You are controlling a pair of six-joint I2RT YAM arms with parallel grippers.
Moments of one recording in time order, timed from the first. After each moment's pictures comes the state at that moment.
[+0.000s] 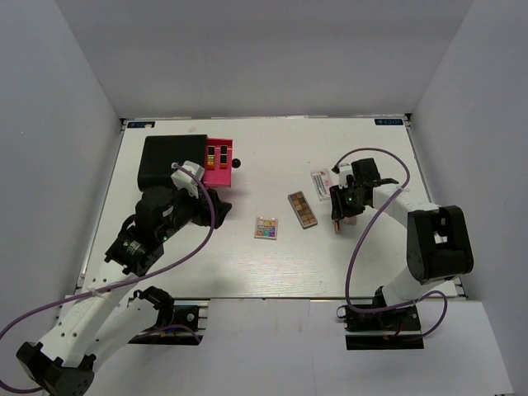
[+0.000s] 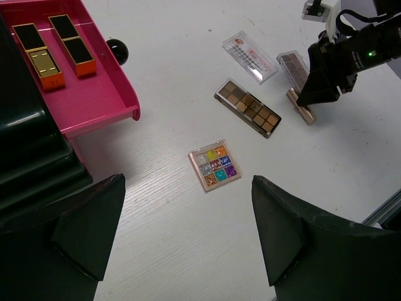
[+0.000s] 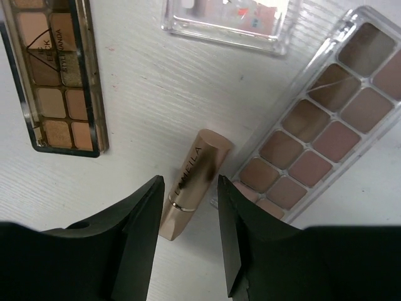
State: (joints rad) left arm -0.52 0.73 0.79 -0.34 0.09 -0.18; right arm 0.21 1.59 0.90 -0.43 -0.26 -0.13
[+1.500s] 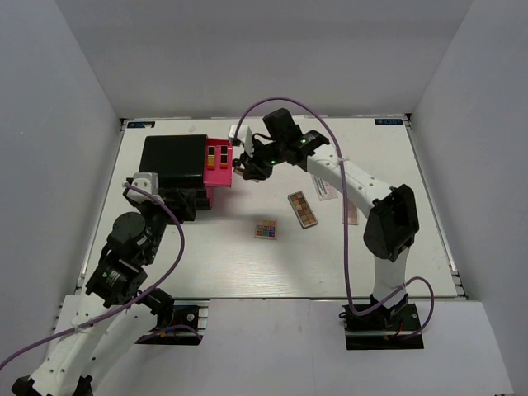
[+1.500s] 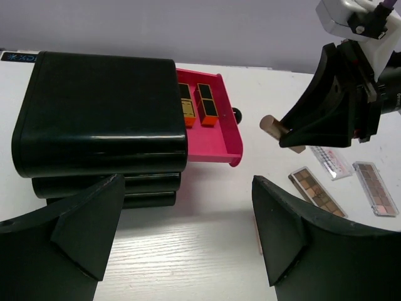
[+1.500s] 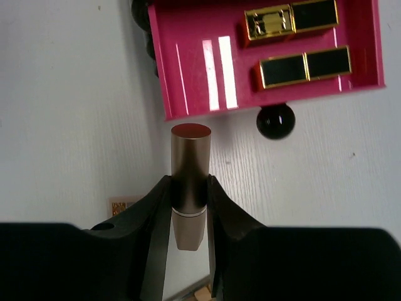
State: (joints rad) left arm -0.52 0.47 0.73 -0.31 -0.36 -0.21; right arm 0.70 1.91 1.80 -0.63 -0.56 -0.54
